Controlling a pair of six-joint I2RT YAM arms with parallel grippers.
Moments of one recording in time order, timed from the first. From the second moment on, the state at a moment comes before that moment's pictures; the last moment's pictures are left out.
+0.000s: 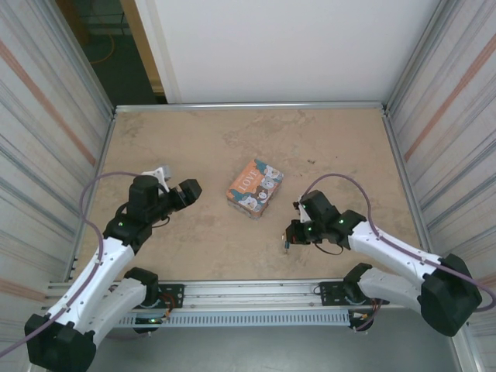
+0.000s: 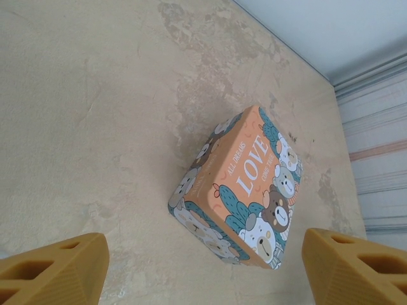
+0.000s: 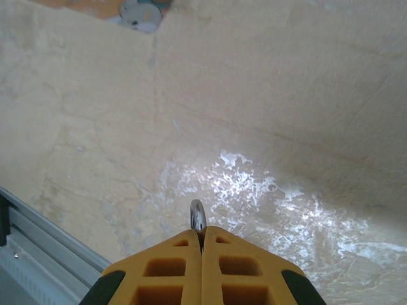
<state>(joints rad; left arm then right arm) -0.33 0.78 0.60 -0.35 0.20 -0.72 0.69 1.05 0.55 -0.54 -0.29 0.67</state>
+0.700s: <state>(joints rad) -0.33 0.79 0.59 -0.35 0.20 -0.73 0.69 1.25 0.55 -0.45 -0.34 0.64</state>
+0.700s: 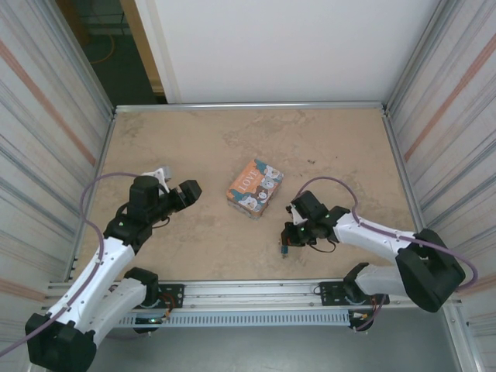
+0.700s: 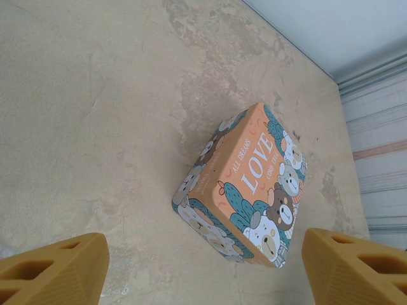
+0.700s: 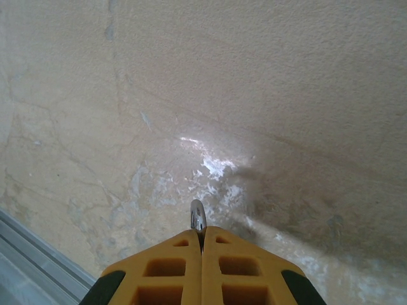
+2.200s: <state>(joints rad) -0.27 0.80 0.59 -0.36 0.24 -0.72 0.70 1.27 0.57 -0.42 -0.33 0.61</state>
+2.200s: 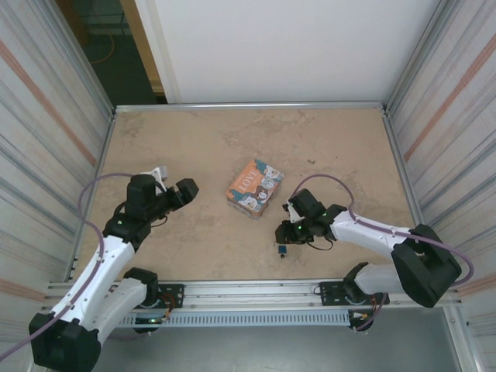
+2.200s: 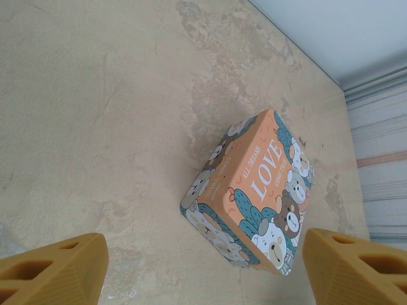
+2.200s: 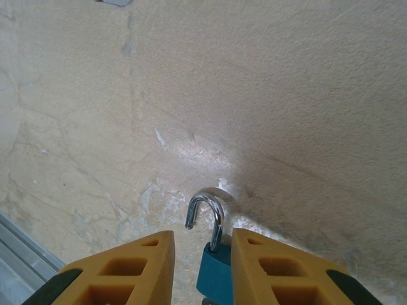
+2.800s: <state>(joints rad) -0.14 0.79 0.70 -0.44 0.22 -0.62 0.67 1.12 0.59 -0.46 -0.16 0.55</state>
